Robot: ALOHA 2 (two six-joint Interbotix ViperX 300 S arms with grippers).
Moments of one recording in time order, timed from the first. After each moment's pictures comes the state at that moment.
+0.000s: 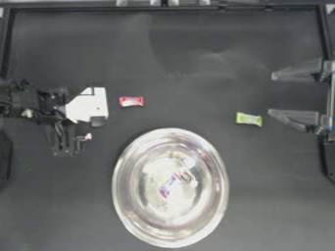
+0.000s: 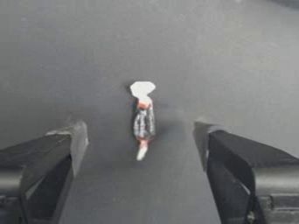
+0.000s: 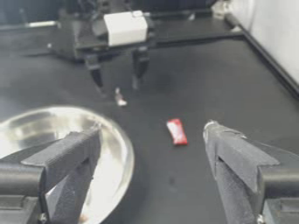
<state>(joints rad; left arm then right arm) 0.30 -0.16 0.87 -0.04 0.61 0.10 -0.26 -0.96 1.13 0.33 0.00 -0.31</state>
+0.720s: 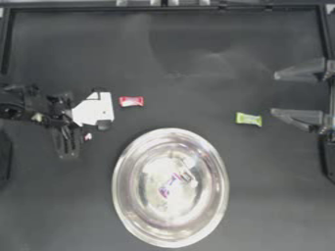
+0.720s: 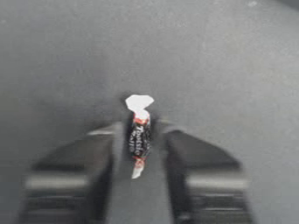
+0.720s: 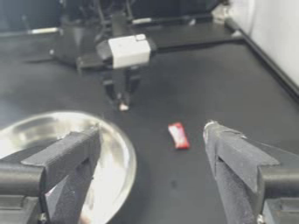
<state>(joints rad) 0.28 -0.08 0.87 -0.04 0.57 0.08 -0.26 -0.99 1.13 0.35 0.01 -0.31</state>
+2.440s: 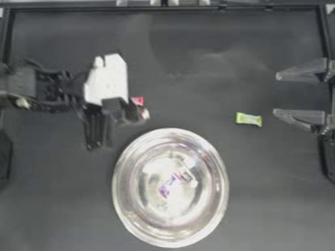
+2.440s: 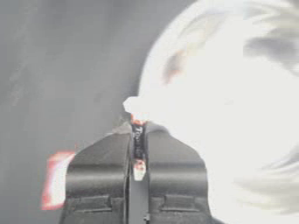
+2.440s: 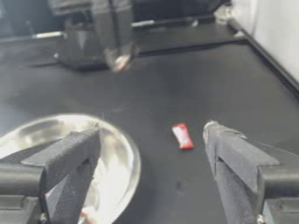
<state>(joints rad) 0.15 -0.23 0.53 -0.07 0.46 0.14 -0.25 -1.00 1.13 0.36 0.02 -0.31</state>
